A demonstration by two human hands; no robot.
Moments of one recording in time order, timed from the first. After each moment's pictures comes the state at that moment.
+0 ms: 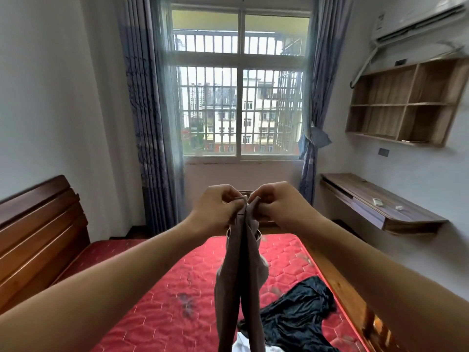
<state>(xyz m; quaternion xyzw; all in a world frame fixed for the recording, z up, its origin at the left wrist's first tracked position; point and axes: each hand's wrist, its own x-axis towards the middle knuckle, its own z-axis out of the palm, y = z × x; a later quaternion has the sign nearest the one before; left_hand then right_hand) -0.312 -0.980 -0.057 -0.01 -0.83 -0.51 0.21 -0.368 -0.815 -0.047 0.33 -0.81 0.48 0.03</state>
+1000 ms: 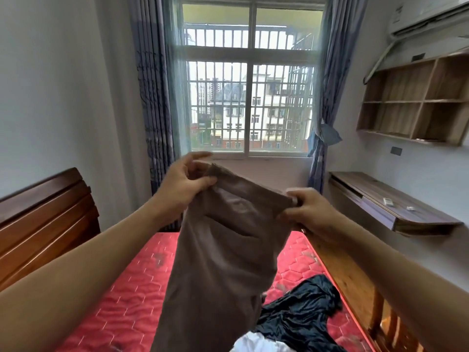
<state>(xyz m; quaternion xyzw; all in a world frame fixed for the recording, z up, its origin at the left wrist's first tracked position) -0.310 -1.070 -0.047 -0.13 -0.72 -0.61 0.30 -0.387 -0.781 -0.065 0.33 -0.78 0.53 -0.04</state>
